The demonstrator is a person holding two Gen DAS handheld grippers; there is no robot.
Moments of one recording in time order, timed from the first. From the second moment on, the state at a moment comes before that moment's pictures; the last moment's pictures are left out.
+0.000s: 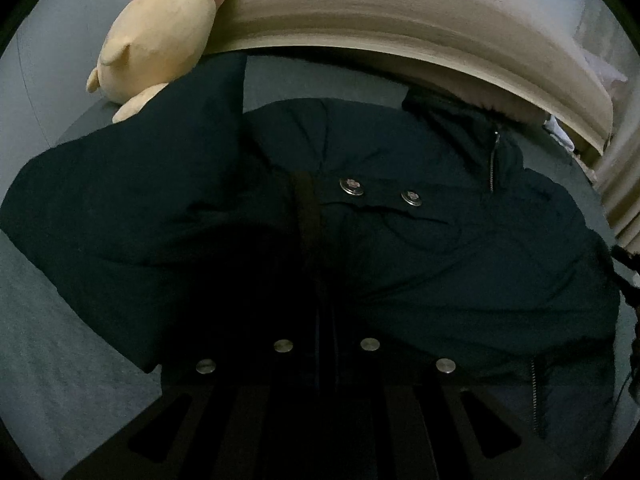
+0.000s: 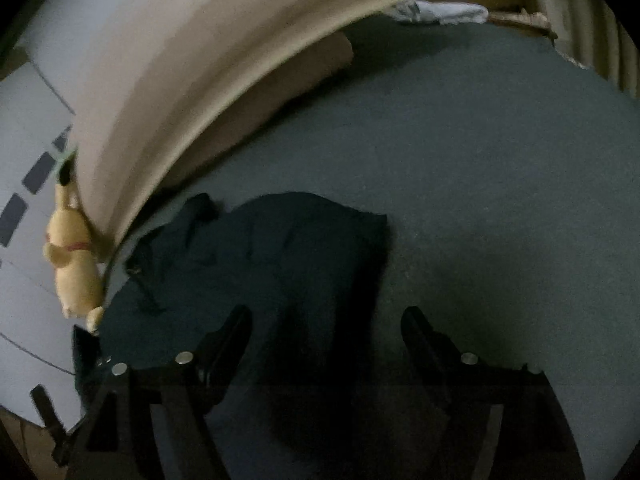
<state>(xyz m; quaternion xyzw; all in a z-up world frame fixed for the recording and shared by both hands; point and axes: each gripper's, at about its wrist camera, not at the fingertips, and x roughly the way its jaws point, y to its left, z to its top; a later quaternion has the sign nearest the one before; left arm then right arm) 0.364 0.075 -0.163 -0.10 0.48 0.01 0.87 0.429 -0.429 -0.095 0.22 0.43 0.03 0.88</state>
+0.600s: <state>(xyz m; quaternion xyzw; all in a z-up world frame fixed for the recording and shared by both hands) 0.362 0.067 -0.164 -0.07 0.47 0.01 0.88 0.395 -0.419 -0.120 0.14 0.48 0.04 0.87</state>
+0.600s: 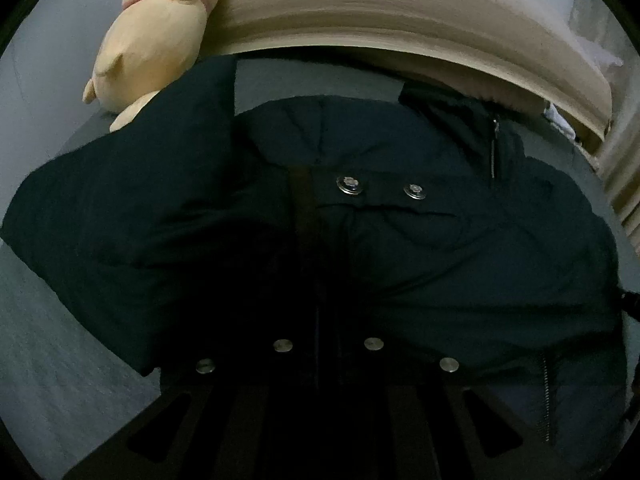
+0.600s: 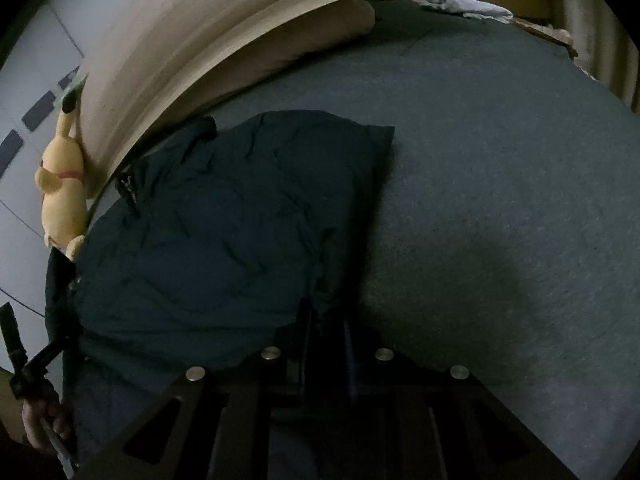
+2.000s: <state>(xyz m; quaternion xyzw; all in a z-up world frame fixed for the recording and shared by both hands) 0.252 0.198 -0.085 -0.18 0.40 0.06 0.90 0.311 -0.353 -0.055 0.13 0.39 0.05 0.91</state>
